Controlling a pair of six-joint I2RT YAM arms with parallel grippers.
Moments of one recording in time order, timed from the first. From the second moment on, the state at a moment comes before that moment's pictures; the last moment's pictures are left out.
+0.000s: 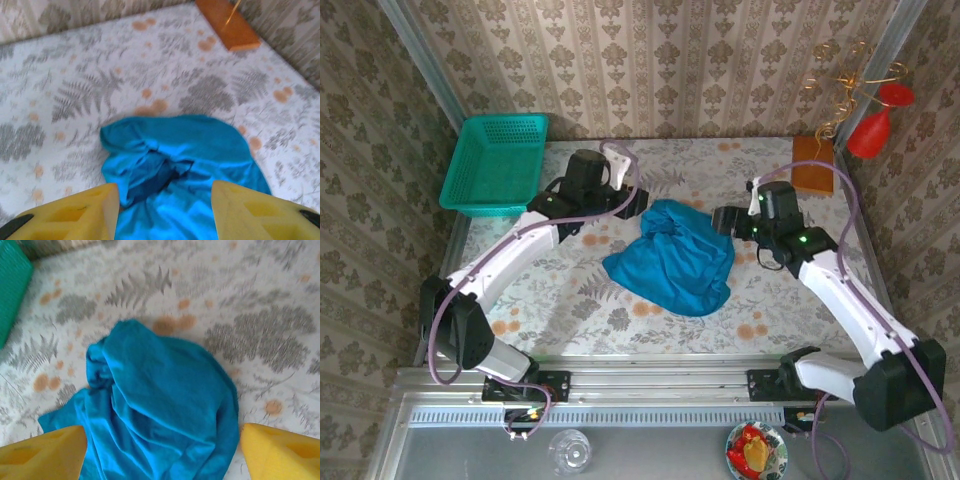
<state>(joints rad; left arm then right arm) -0.60 1.49 1.29 -0.40 0.23 -0.15 0.28 1.17 0.96 -0.51 -0.06 0.39</state>
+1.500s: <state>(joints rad) -0.43 1.74 0.95 -0.33 0.38 -0.27 0.45 2.14 1.81 -0.88 -0.01 0.13</state>
